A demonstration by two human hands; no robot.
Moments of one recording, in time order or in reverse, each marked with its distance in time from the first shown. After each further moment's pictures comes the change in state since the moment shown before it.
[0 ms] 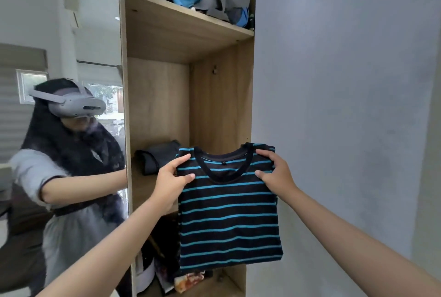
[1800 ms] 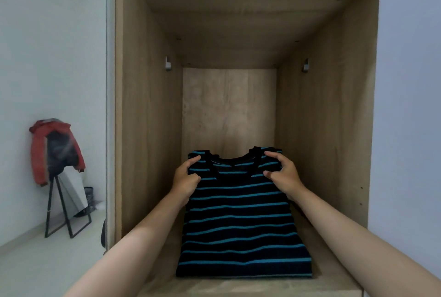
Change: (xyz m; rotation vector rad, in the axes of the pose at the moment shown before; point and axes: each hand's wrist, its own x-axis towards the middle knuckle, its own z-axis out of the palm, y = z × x) left_hand 0.219 -0.067 -0.056 0.156 0.518 -0.088; right_hand 0.280 0.101 0.218 0.489 -0.460 -0.028
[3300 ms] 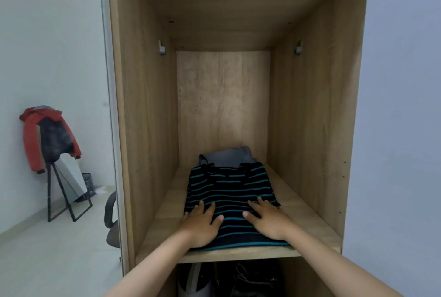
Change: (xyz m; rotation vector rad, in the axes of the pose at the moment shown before) left_hand -0.103 -0.075 0.001 1.288 -0.542 -0.088; right_hand -0.121 0.044 0.030 -0.939 -0.582 0.275
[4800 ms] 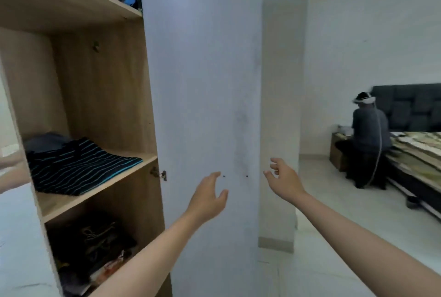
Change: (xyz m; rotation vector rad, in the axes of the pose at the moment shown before) left_hand -0.352 0.059 0.042 -0.583 -0.210 1.188; right_hand -0.536 -0.193 0.078 0.214 1.166 1.002
